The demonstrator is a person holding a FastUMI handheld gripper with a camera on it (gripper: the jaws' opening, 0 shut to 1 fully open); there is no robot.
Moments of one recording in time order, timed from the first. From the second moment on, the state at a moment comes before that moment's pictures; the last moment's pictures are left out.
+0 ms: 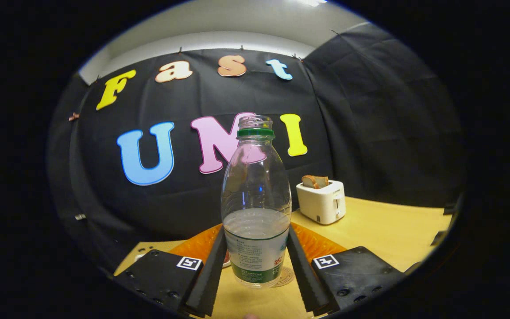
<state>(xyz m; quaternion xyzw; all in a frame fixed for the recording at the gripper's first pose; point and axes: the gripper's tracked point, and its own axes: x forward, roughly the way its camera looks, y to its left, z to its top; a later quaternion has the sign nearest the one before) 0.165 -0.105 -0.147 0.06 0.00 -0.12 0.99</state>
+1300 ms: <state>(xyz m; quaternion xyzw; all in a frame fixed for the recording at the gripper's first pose) 0.234 -0.124 -0.305 -0.03 0.07 -0.16 0.98</state>
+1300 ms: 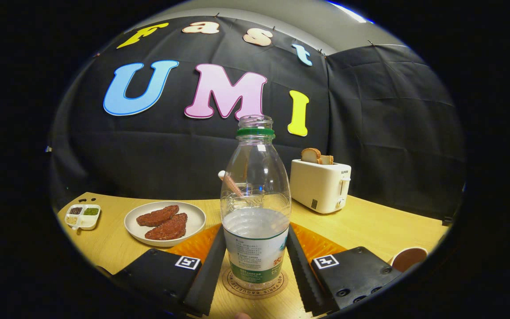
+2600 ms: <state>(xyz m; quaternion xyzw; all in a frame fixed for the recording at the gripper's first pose) 0.145 -0.088 -0.290 0.00 0.10 -0.10 0.99</state>
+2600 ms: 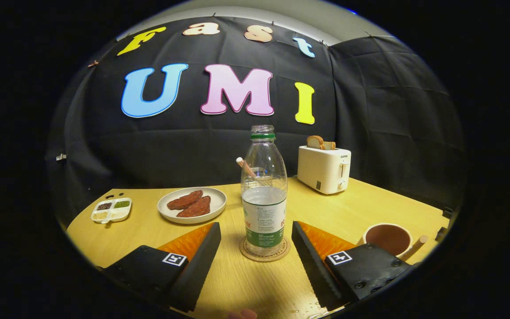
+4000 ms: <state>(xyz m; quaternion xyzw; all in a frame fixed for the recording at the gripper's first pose) 0.026 -0.086 -0.040 0.03 -0.01 0.06 1.00</state>
